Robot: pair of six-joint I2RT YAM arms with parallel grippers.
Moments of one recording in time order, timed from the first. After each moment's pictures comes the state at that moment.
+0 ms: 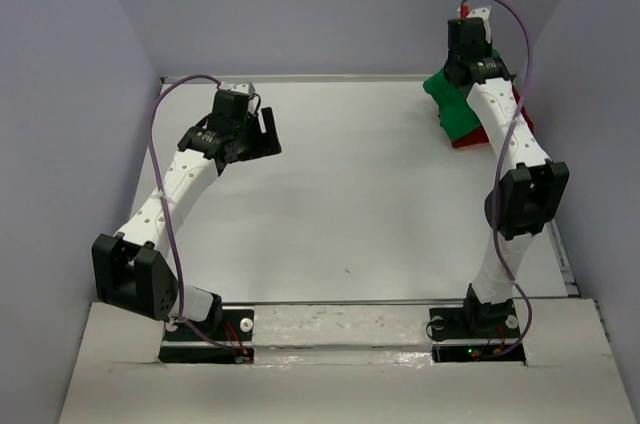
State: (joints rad) left arm -0.32 1.40 1.27 -0.64 -0.01 -0.43; right arm 0.15 1.94 2.01 -0.67 0.79 -0.11
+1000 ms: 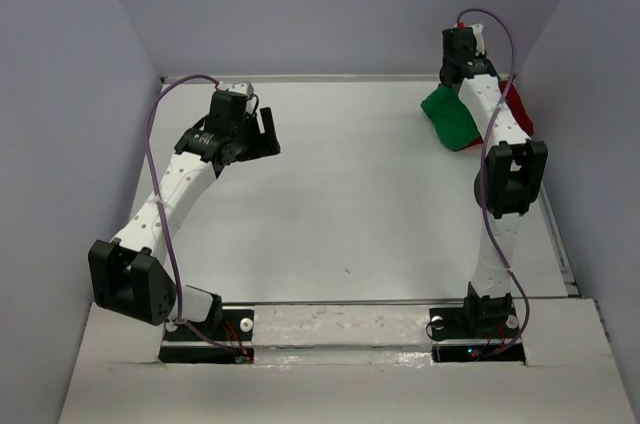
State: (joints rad) left arm -0.32 1.37 1.26 -0.64 -0.01 -0.42; right arm 0.10 2.15 2.11 -0.69 0.84 -0.10
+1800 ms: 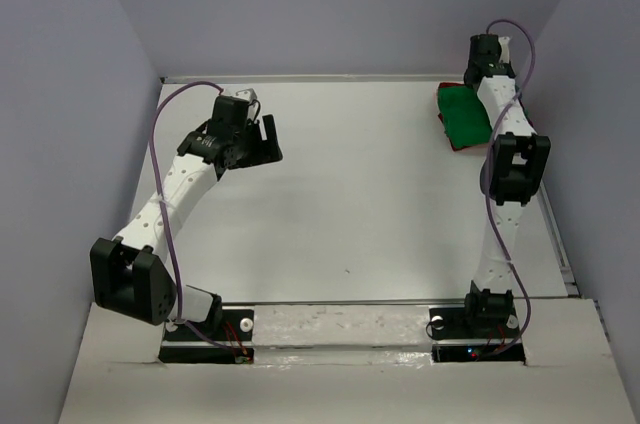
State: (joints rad) left arm -0.33 1.37 1.22 -0.65 0.03 -0.42; right arm -0.06 2.34 2.25 -0.71 0.81 -0.08
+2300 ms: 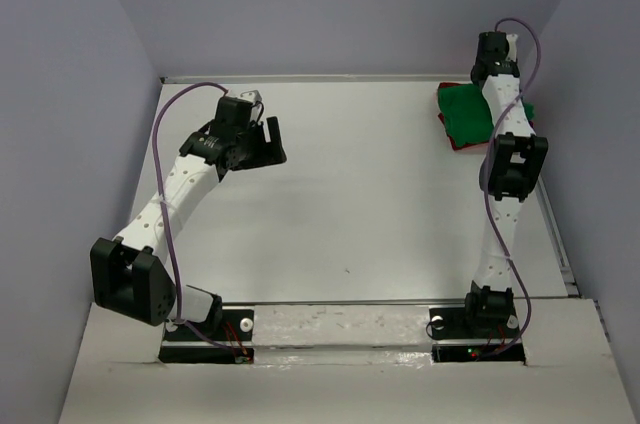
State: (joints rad) left arm -0.35 1.37 1.22 -0.66 0.05 -0.42; right arm -0.10 2.46 2.42 -0.73 0.79 -0.08
